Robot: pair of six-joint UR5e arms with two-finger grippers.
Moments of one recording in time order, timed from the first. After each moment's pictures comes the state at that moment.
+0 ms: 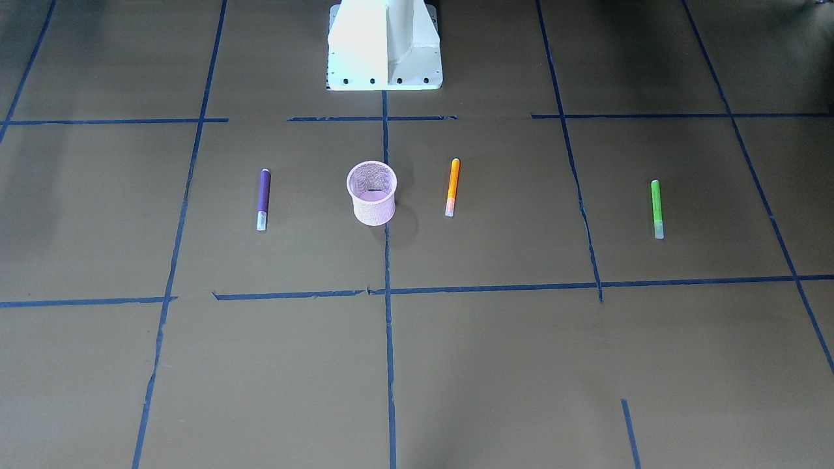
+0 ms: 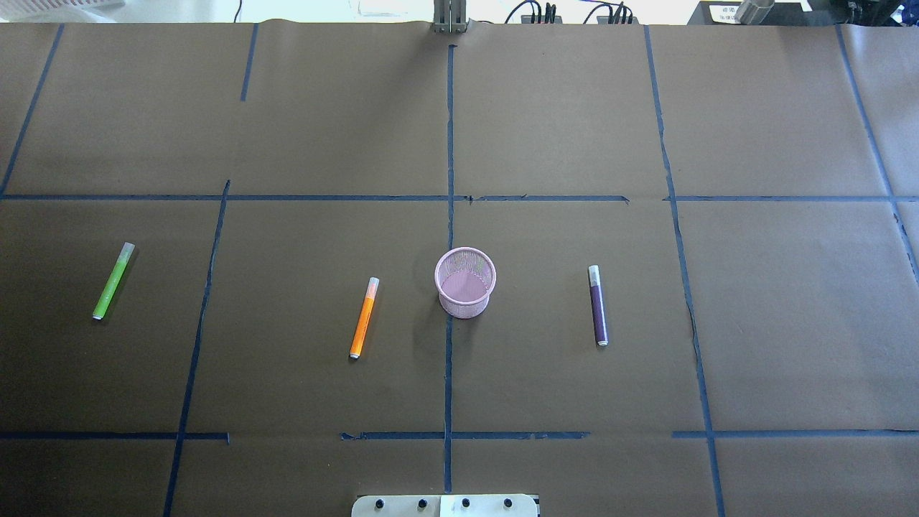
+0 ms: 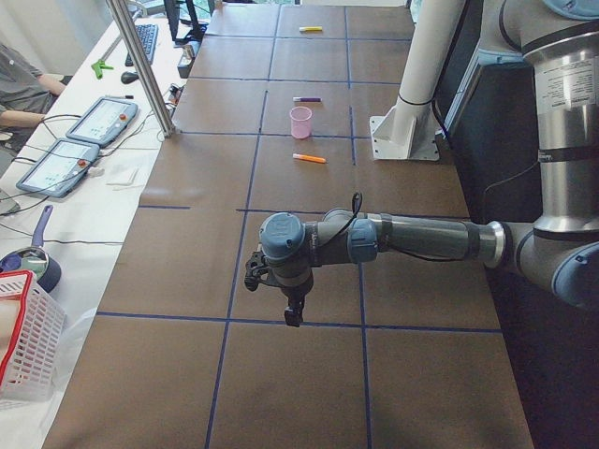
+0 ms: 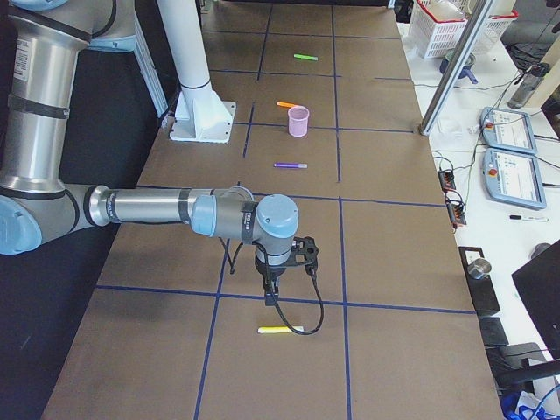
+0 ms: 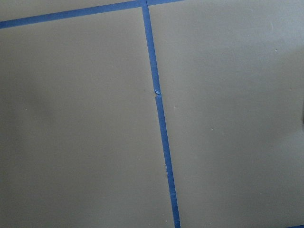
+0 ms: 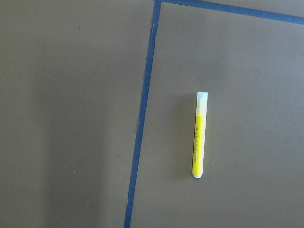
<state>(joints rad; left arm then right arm) -1.55 -1.38 -1.83 -1.39 -2.38 0.22 1.58 -1.82 1.87 -1.73 2.29 -0.21</state>
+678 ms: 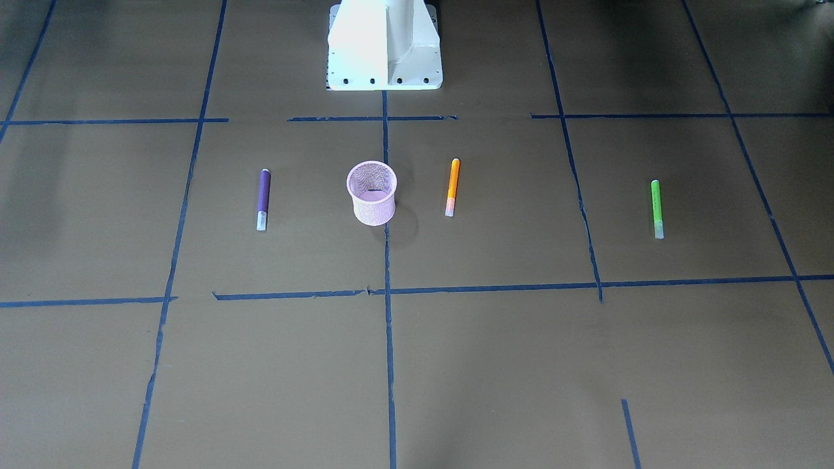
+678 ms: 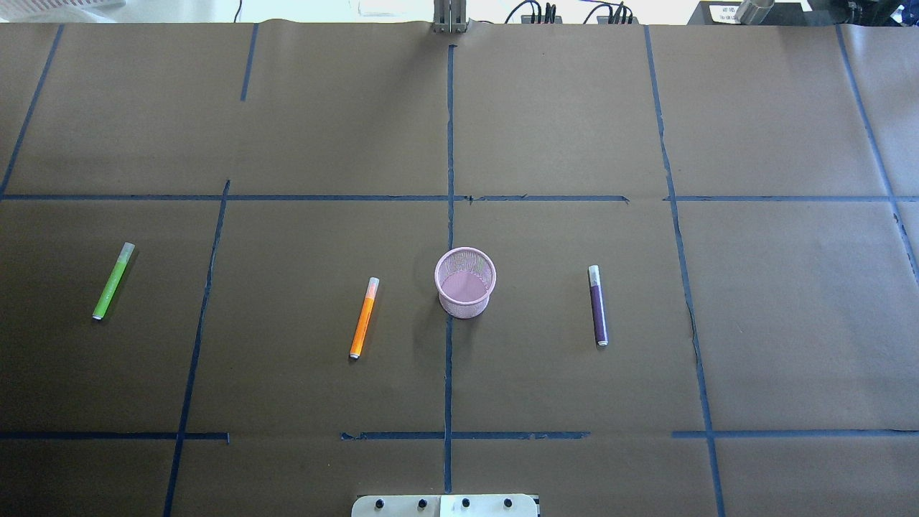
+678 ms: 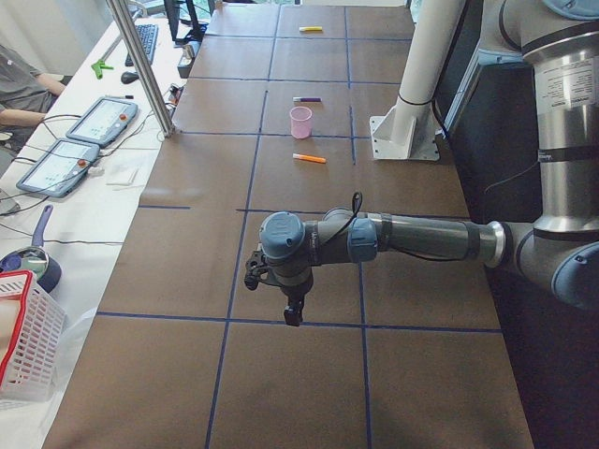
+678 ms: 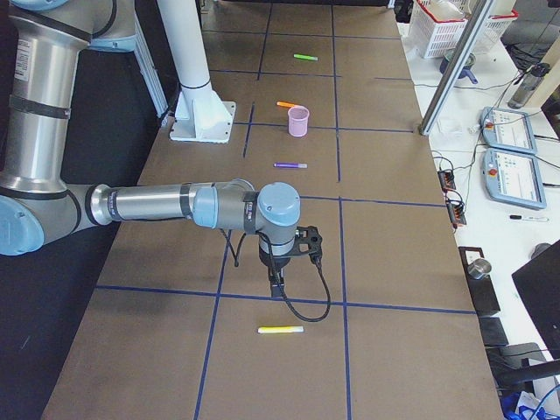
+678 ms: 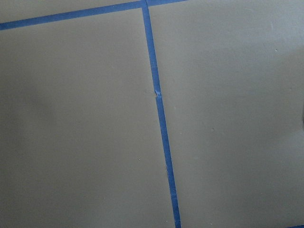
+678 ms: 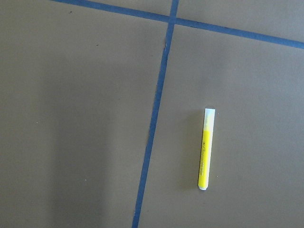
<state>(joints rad) -1.54 -1.40 -1.83 -1.40 -2.38 0.22 1.58 -1.81 1.91 -1.73 2.29 -0.21</state>
